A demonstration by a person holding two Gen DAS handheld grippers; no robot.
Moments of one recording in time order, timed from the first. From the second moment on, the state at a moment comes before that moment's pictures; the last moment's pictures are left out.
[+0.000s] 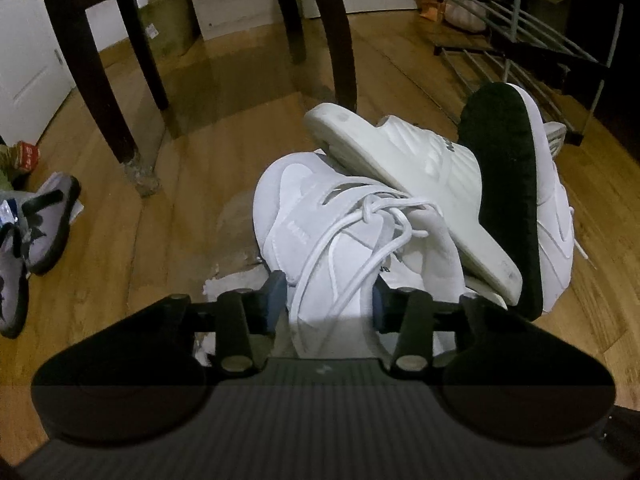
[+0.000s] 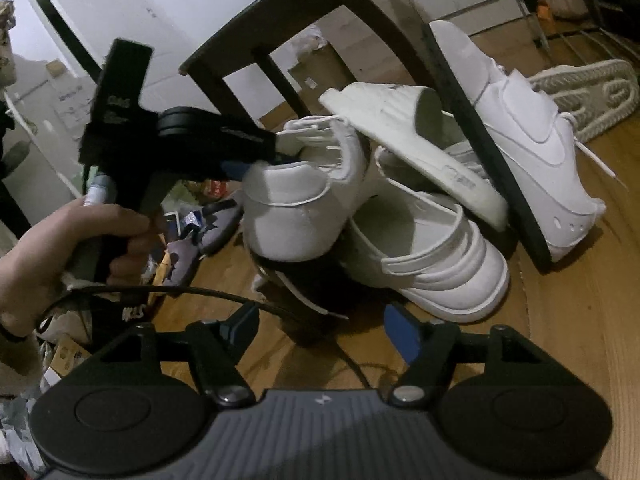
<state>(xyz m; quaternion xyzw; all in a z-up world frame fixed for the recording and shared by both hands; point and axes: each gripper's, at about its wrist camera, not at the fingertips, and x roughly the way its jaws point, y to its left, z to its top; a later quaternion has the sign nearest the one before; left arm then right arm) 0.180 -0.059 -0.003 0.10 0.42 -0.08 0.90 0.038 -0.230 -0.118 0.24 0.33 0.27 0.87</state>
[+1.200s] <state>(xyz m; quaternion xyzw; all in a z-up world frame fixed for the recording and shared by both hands) 0.038 0.067 0.054 0.00 0.33 -0.08 0.94 0.055 -0.230 -0.162 0.27 0.41 0.23 0.84</state>
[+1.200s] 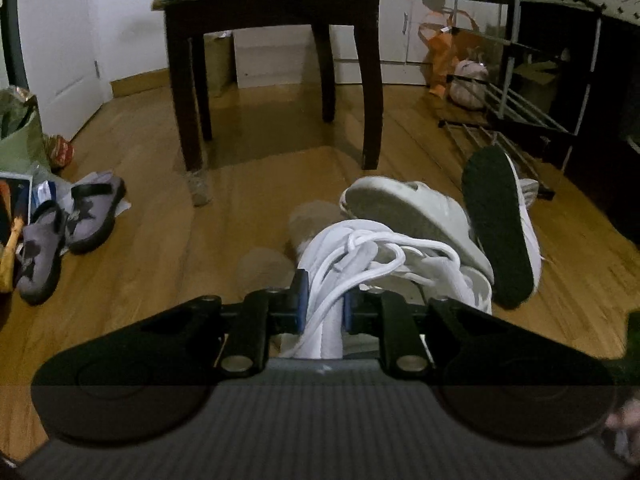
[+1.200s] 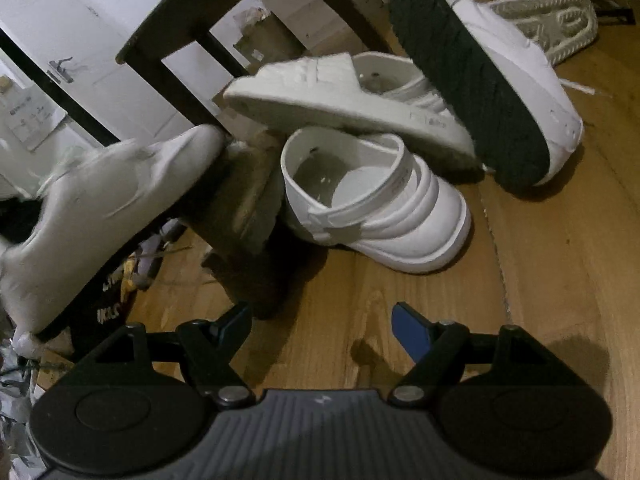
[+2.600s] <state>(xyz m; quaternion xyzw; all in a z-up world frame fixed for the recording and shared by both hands) -0.010 0.223 -0.096 -0.09 0.49 0.02 0.87 0.019 -0.049 -0.137 0.10 0.49 0.37 0.78</state>
